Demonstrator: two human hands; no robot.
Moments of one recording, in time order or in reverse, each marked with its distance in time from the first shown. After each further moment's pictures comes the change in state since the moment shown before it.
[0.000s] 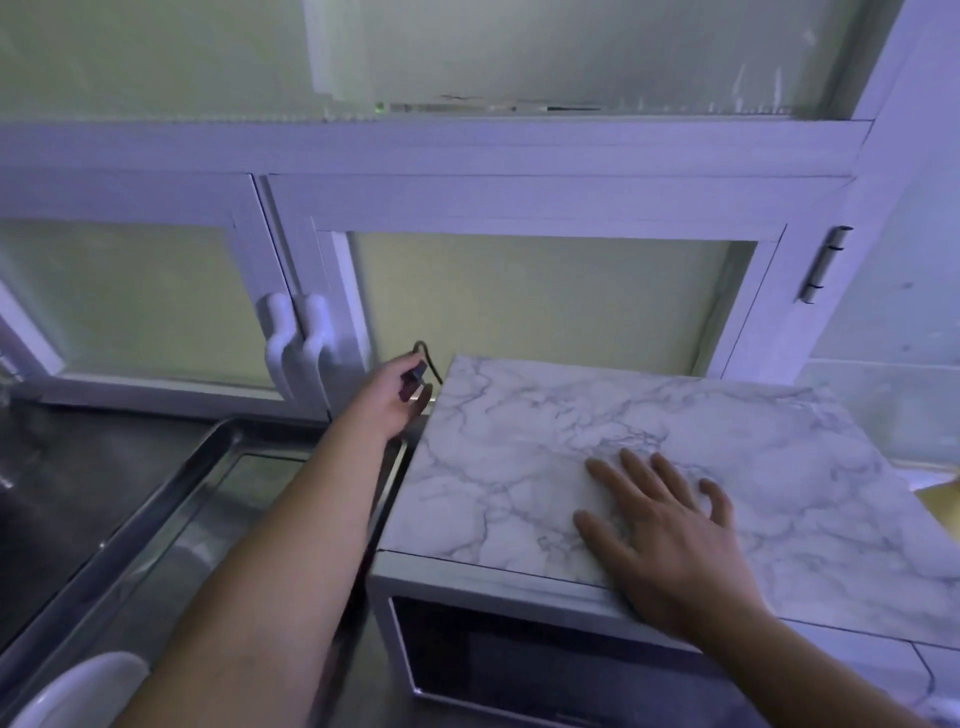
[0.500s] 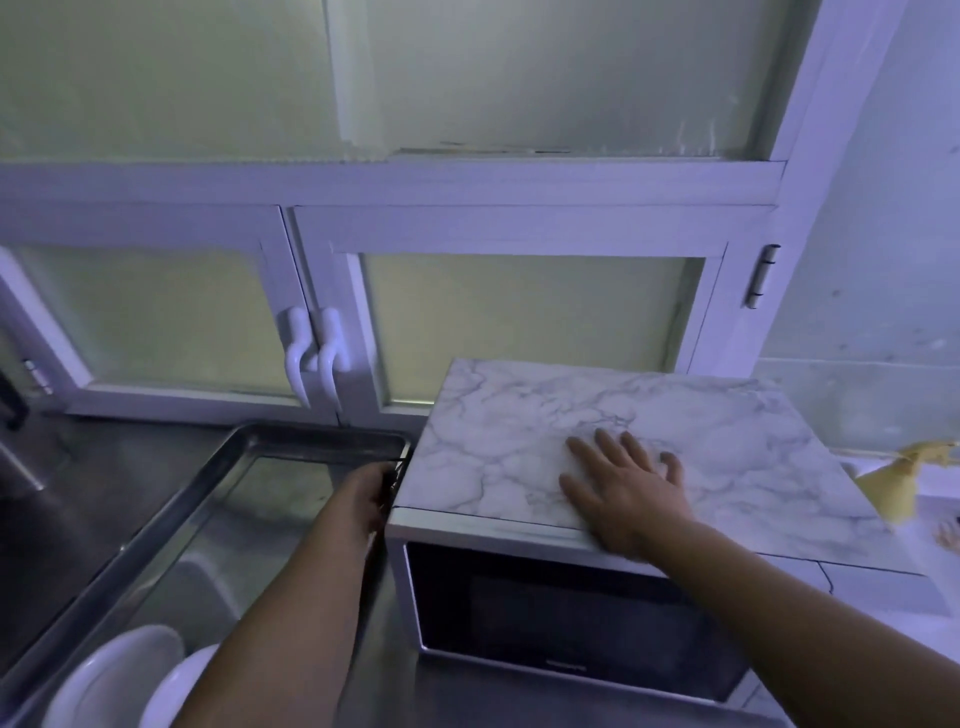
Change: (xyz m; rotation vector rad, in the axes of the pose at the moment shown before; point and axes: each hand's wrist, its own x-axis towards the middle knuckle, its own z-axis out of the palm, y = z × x) left_hand -0.073 -0.074 -0.075 0.199 0.099 -0.252; right_hand 0.000 -0.005 -0.010 0.019 -0.096 0.004
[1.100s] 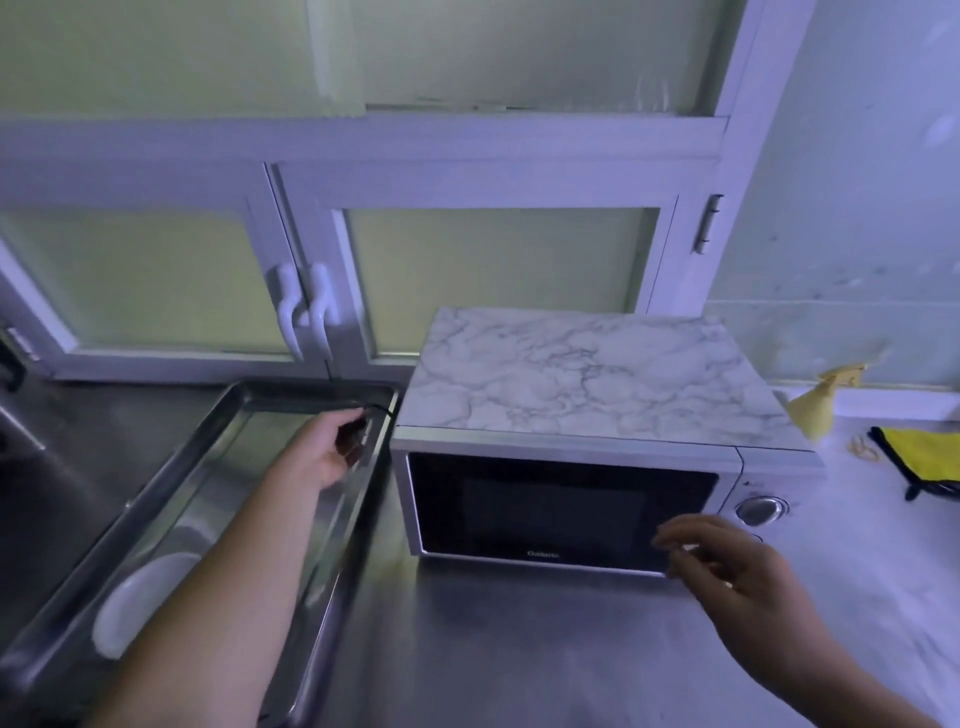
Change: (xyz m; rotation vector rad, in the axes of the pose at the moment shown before) left_hand -0.079 -0.001 -0.050 -0.061 0.037 0.111; right_hand -0.220 0.033 0.024 0.865 0.365 0.025
